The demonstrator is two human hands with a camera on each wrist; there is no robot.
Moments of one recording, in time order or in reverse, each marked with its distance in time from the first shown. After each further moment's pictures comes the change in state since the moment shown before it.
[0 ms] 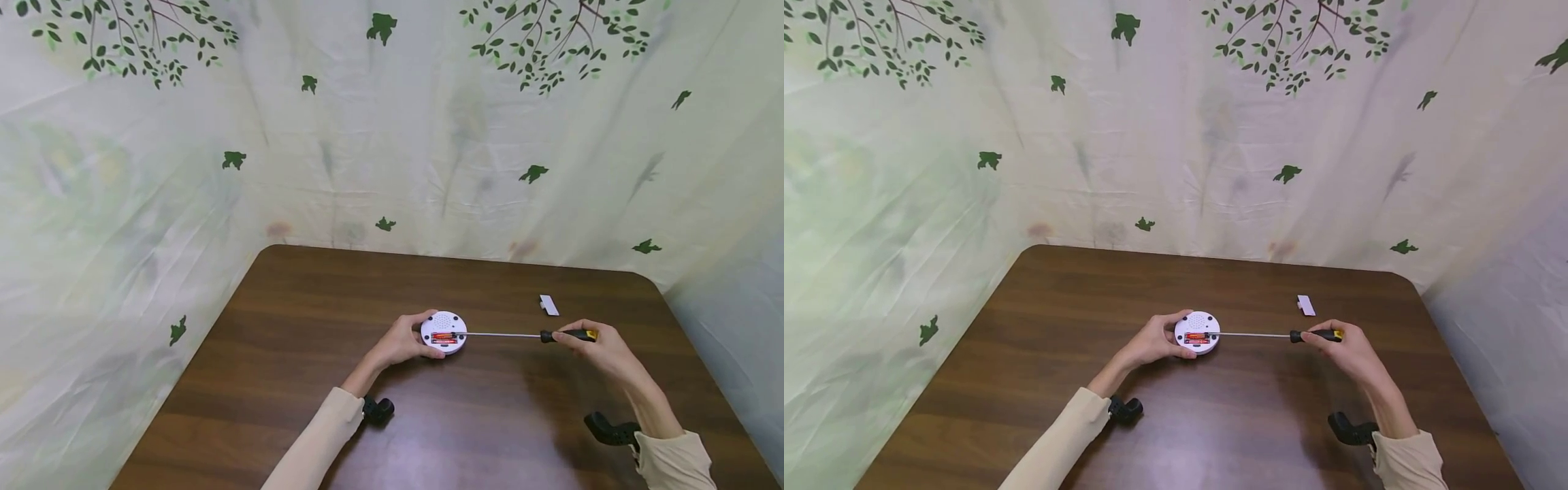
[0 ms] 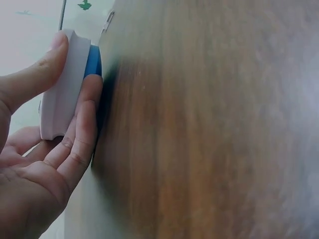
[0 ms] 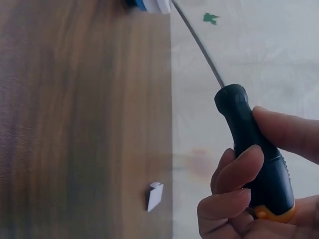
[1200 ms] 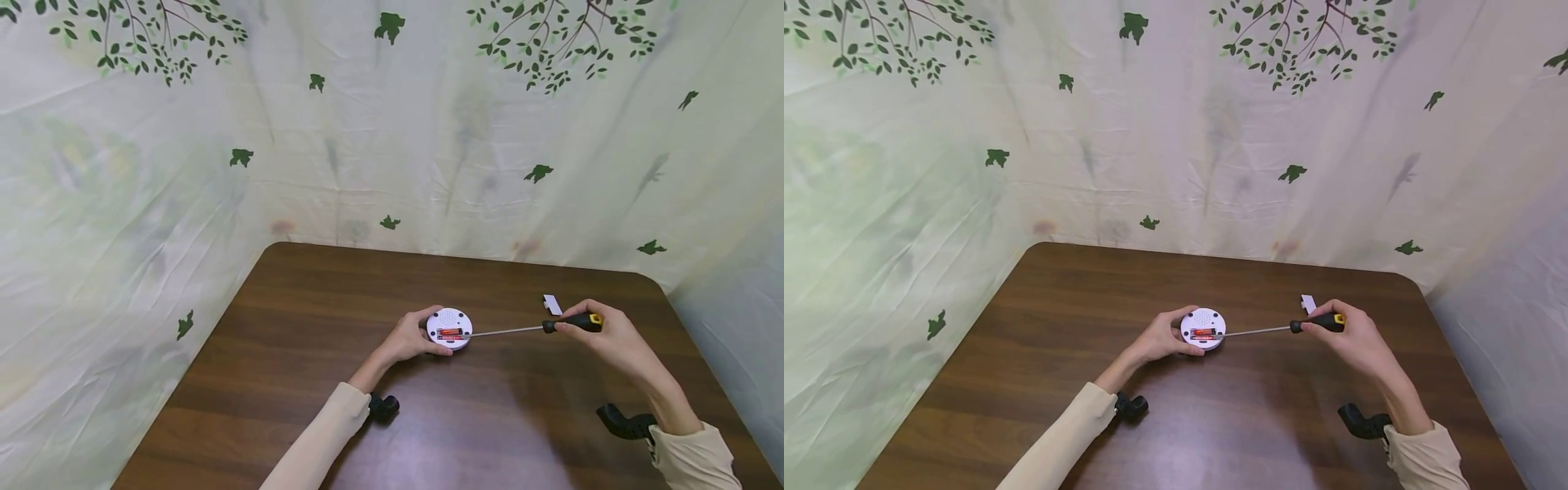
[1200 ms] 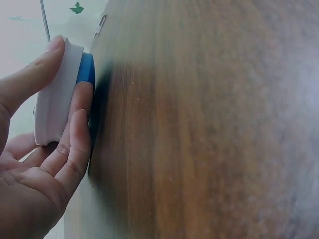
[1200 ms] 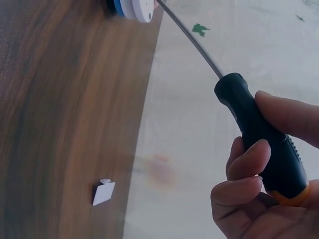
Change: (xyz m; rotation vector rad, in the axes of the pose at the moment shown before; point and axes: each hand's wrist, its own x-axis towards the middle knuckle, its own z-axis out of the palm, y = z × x) left_hand 0.001 0.002 0.003 0.023 0.044 0.046; right_hand -0.015 -0.038 -0.015 -0.136 0.080 -0.204
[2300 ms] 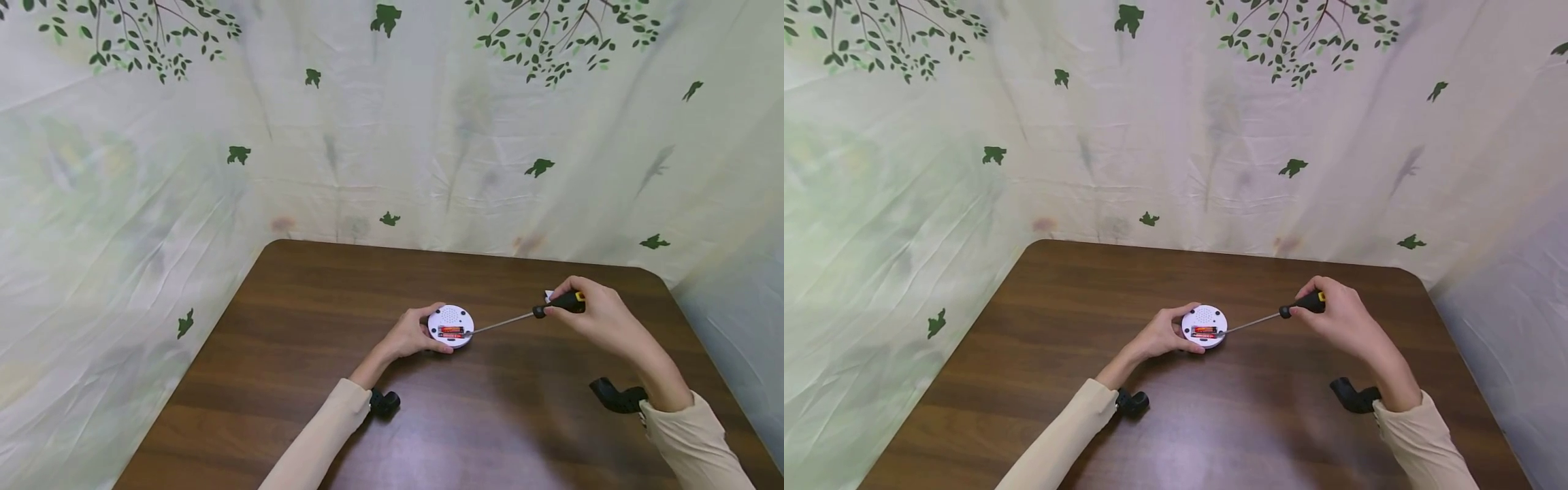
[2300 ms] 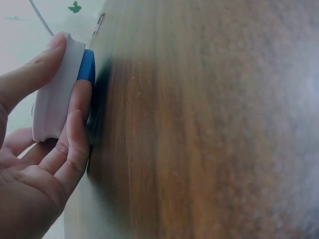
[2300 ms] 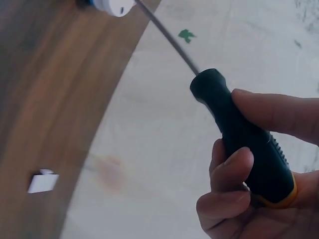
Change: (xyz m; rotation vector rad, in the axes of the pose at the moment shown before) left_hand 0.003 0.003 -0.001 0.093 -0.009 -0.001; right_hand 0.017 -0.038 -0.008 -0.122 -0.004 -0.146
